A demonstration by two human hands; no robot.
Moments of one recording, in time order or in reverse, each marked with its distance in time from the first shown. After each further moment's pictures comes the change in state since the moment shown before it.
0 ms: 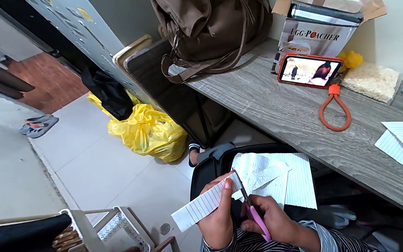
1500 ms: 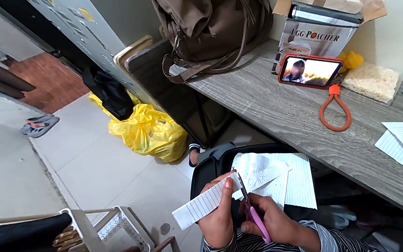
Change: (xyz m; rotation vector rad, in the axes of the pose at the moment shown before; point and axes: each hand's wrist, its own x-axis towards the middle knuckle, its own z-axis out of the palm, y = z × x) left_hand 0.001 0.000 0.001 -0.002 -0.002 -0.013; right_hand 0.001 -0.003 0.000 -0.026 -0.041 0.032
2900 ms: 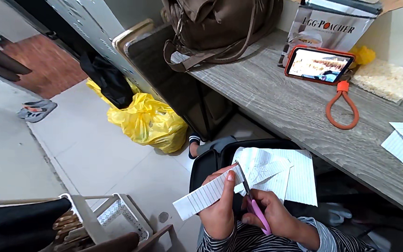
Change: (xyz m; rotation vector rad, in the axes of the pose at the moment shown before) left_hand 0.000 -0.001 0.001 -0.004 -0.007 0.017; right_hand -0.003 0.005 0.000 0.039 0.033 -0.035
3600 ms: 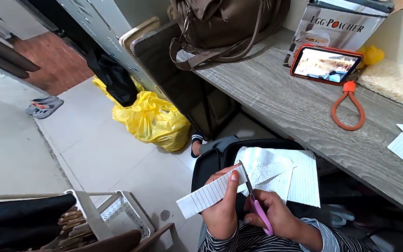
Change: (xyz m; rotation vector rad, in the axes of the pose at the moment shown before) left_hand 0.000 0.001 0.000 0.001 0.002 0.022; right_hand -0.001 0.000 0.001 0.006 0.001 0.013
